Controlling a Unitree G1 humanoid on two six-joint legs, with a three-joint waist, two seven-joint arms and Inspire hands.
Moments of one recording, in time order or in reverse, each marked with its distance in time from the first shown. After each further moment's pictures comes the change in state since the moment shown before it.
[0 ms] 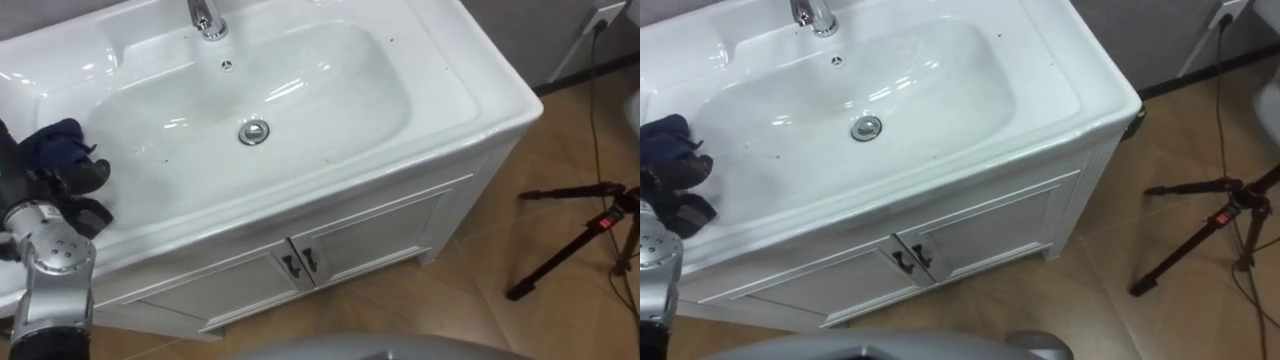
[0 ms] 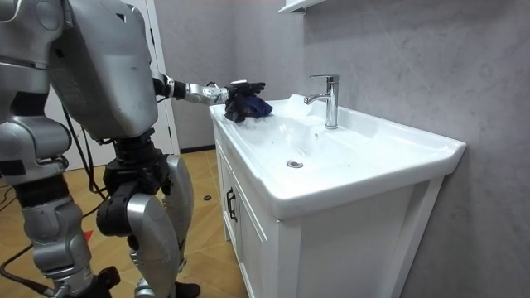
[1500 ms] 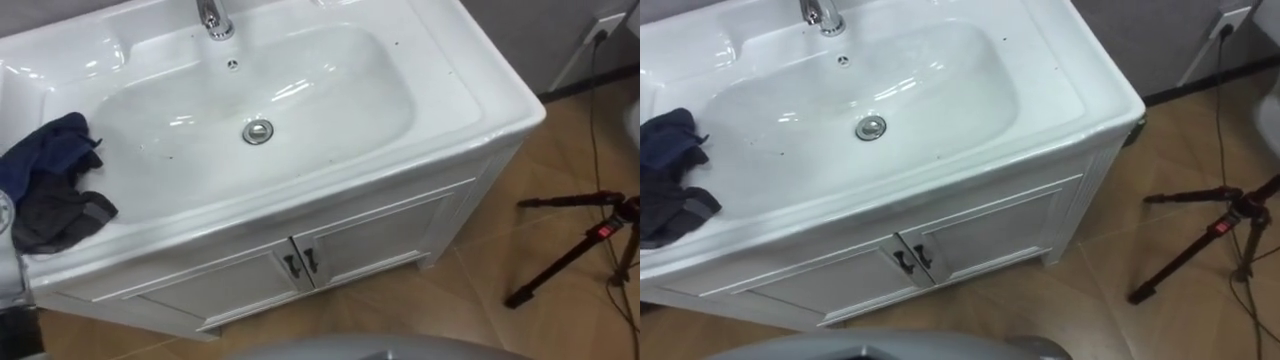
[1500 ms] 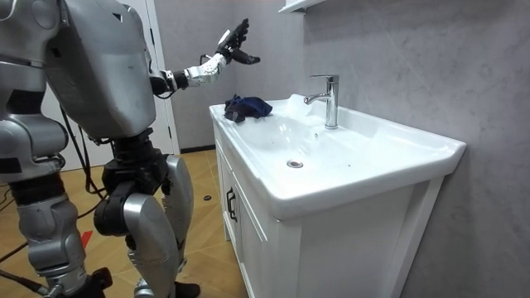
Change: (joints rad) left arm -0.057 0.055 0.343 -0.365 0.038 -0.140 0.397; right arm 0.014 0.005 -0.001 0.018 -0.045 -0.010 -0.057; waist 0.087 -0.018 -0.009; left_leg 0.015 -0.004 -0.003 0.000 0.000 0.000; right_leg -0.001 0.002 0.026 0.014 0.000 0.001
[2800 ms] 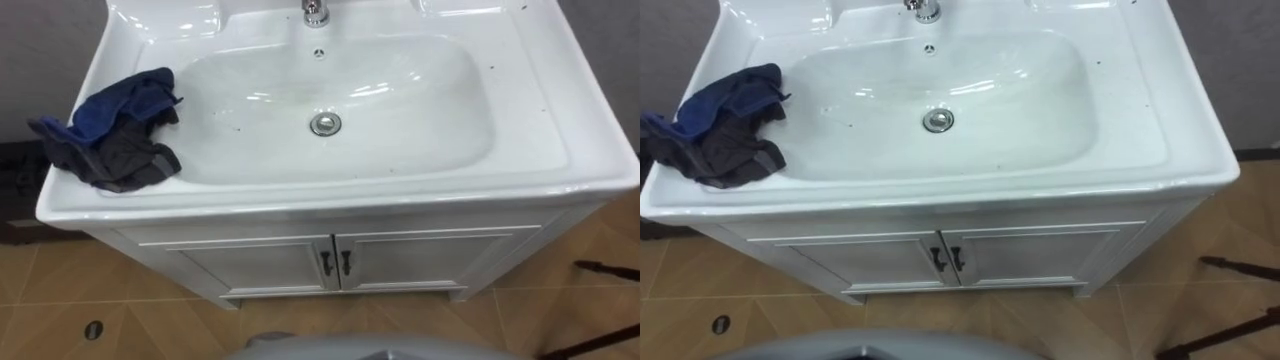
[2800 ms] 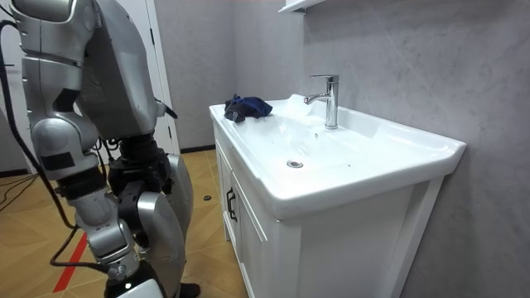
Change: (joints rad) left arm 0.275 -0.177 -0.014 0.684 -0.554 -0.028 0.095; right arm 0.083 0.043 0.026 -0.126 -0.029 0.012 -0.076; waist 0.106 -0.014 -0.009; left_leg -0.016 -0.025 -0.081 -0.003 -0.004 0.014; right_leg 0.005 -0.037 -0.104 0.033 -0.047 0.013
